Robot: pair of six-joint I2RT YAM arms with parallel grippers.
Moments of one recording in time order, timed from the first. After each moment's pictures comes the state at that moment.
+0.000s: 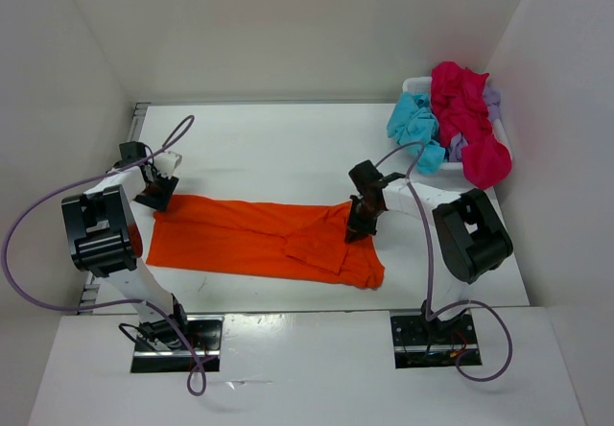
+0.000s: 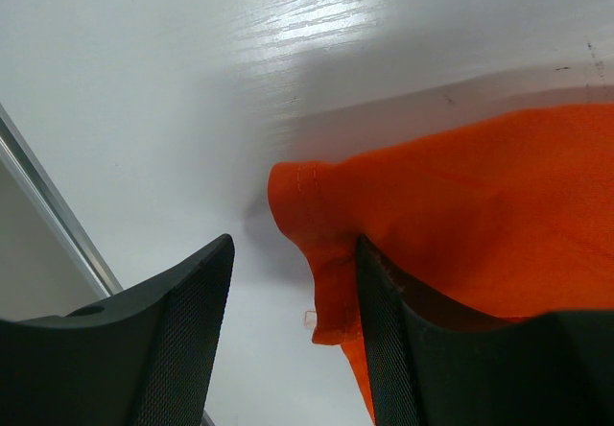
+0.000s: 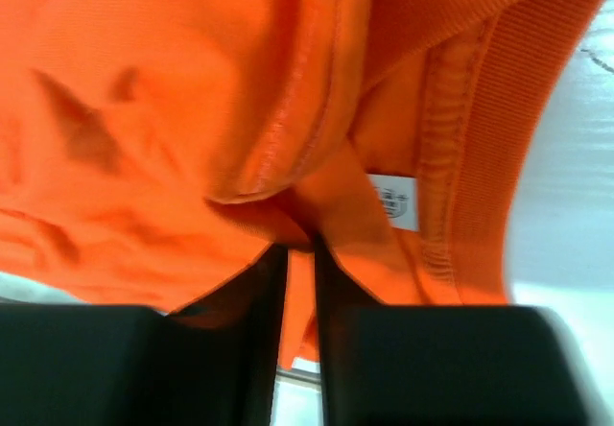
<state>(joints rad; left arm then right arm) 0.33 1.77 1.08 -0.43 0.05 0.62 0.47 1.69 0.98 -0.59 -0.18 0.76</state>
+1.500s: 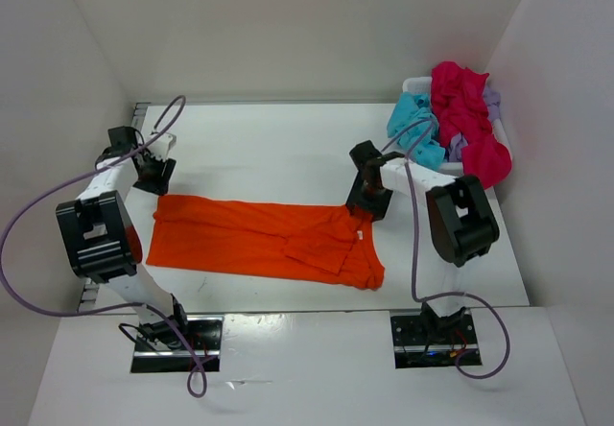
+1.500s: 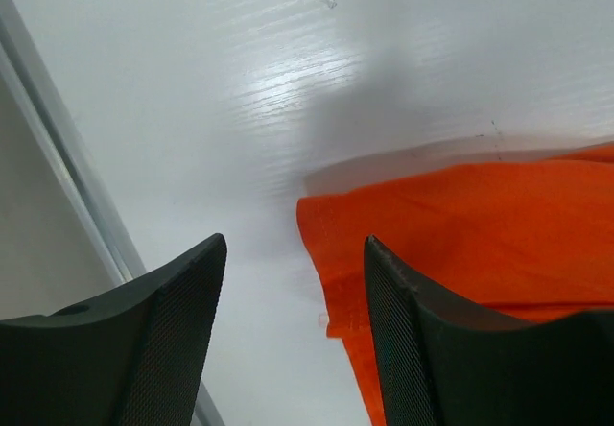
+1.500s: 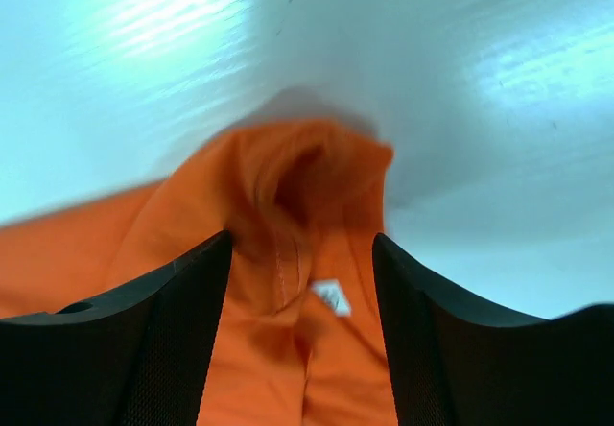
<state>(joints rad) 0.34 1.70 1.20 -0.51 0.16 0.59 0.40 1.78 1.19 -0.71 0.12 0.80</state>
